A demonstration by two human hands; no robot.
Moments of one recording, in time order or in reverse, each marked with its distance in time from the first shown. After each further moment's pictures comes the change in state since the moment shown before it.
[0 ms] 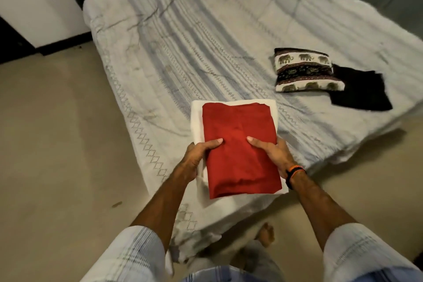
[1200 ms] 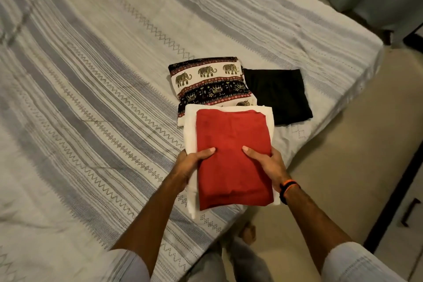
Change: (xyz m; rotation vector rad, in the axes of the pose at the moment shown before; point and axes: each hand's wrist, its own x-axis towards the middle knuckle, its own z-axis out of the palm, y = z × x) left_hand 0.257 0.033 0.390 0.308 -0.103 -0.139; right_hand 0.249 -0.033 -0.351 0.041 0.255 0.187
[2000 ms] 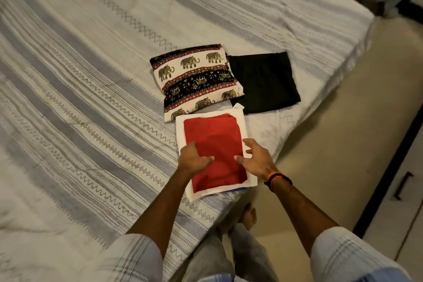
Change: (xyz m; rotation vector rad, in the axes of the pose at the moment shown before) left_hand 0.006 0.002 0.057 0.830 0.111 0.094; right_hand -0.002 0.007 -0.019 -0.489 -0.069 -0.081
